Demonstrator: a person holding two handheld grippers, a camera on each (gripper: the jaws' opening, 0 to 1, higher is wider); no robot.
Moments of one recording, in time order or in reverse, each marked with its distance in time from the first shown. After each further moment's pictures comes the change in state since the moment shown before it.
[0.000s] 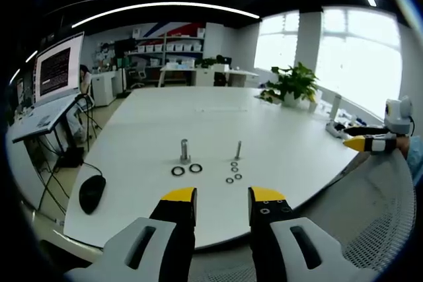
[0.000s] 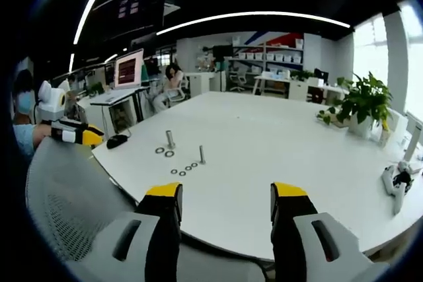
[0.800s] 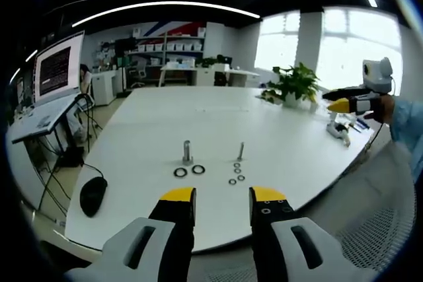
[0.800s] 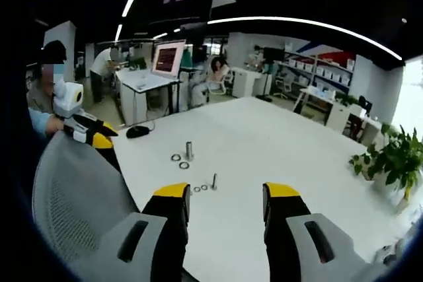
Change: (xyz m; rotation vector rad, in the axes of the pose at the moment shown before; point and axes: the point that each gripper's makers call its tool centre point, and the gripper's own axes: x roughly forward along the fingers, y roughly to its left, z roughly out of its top) left arm 0.003 0.010 0.004 -0.009 0.001 0.004; right arm 0.064 0.018 0.091 -0.265 0.016 0.259
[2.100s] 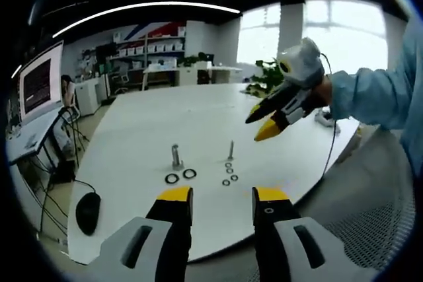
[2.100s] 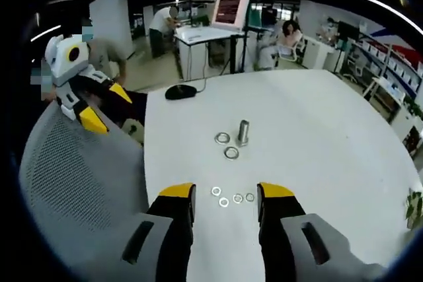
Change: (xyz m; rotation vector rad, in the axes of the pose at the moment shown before) left arm 0.014 -0.009 0.005 0.098 0.025 -0.099; right arm 0.146 0.076 -0.035 -0.170 0.285 0.437
